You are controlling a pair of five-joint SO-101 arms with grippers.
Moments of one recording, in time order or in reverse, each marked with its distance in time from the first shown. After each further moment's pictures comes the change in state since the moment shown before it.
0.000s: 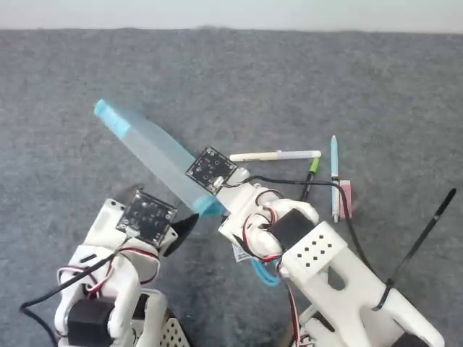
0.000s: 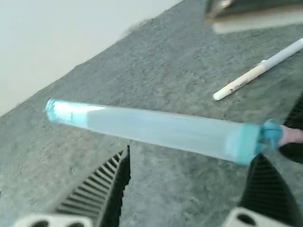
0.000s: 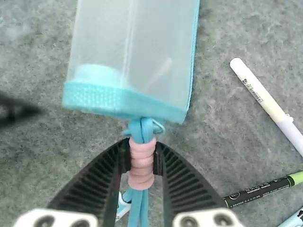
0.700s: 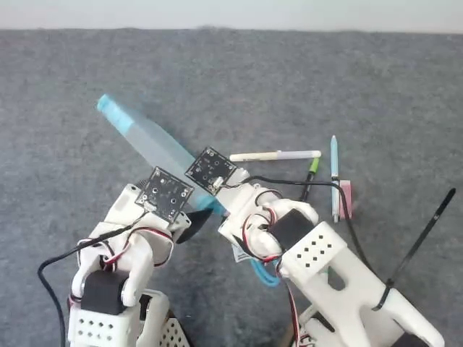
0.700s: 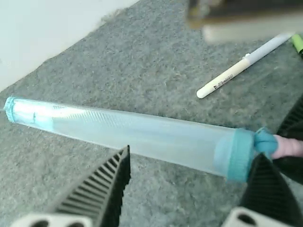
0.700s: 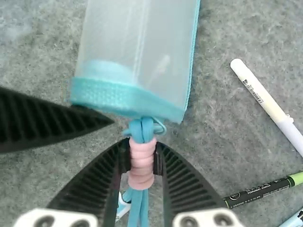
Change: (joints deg) left arm 3.8 10.4 5.8 -11.5 2.1; right arm -0.4 0.0 0.0 0.0 0.0
